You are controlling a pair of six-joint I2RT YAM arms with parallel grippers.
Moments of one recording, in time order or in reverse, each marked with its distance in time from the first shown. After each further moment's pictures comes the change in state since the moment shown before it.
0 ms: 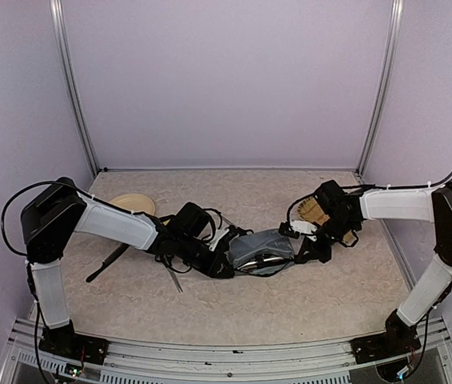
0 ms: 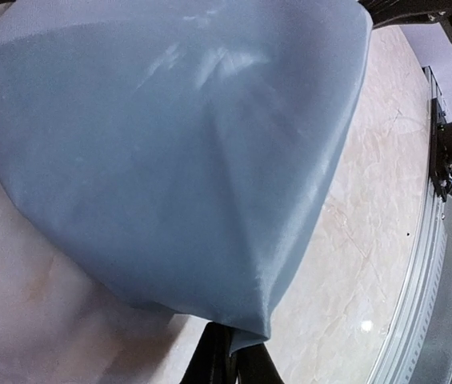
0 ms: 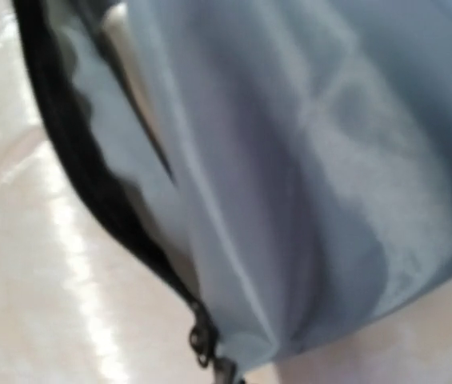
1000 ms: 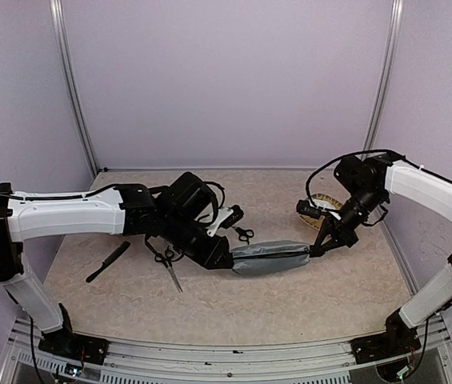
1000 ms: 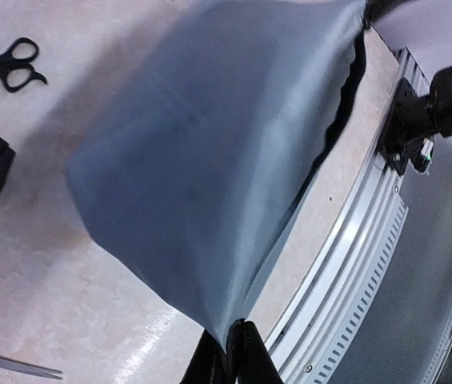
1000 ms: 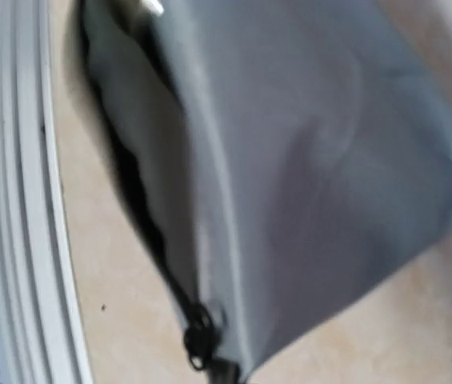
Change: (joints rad) left arm -0.174 -0.292 0.205 -0.536 -0.214 -0.047; right arm -0.062 -0.151 0.272 -0.610 -0.254 -0.115
